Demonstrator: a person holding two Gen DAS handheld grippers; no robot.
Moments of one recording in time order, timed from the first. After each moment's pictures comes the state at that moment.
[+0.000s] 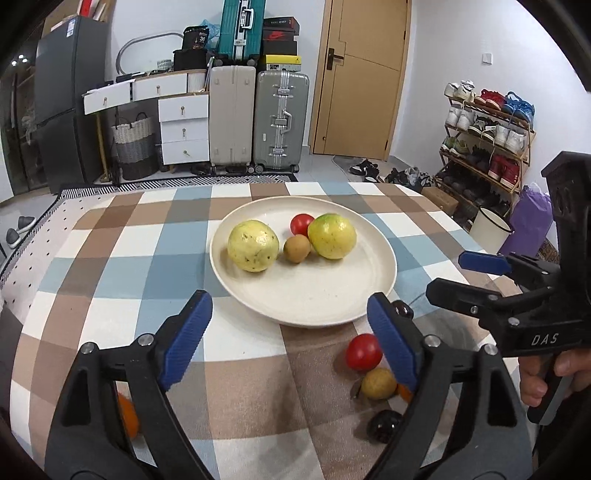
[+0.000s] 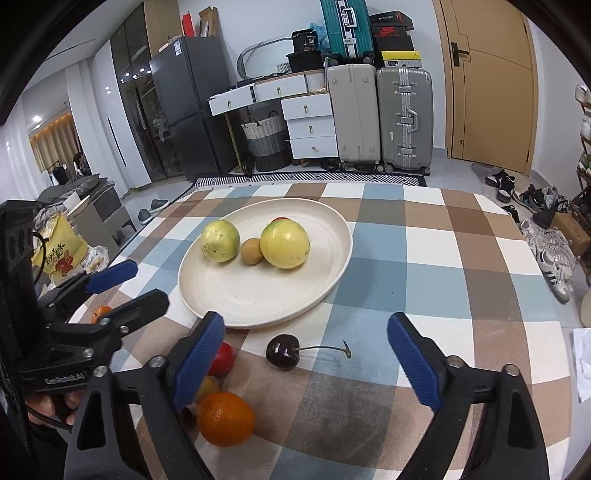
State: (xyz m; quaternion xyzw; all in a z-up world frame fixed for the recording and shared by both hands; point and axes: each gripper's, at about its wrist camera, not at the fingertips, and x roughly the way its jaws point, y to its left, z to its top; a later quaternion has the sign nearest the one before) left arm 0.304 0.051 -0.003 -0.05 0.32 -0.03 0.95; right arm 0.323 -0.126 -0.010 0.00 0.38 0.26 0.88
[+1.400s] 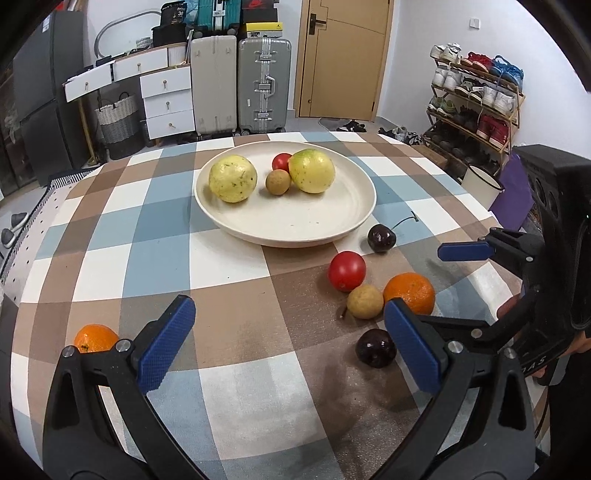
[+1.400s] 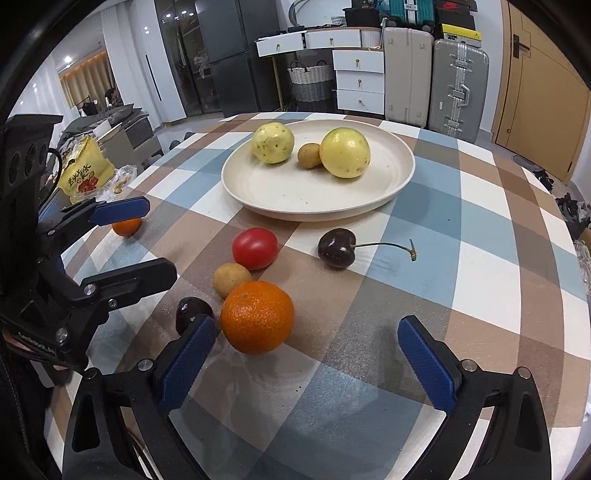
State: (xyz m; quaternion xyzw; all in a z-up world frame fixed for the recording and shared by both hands) left arm 0.266 0.032 -0.020 -0.02 0.38 -0.05 0.92; right arm 0.281 -0.104 -0.048 -0.09 0.45 0.34 0.82
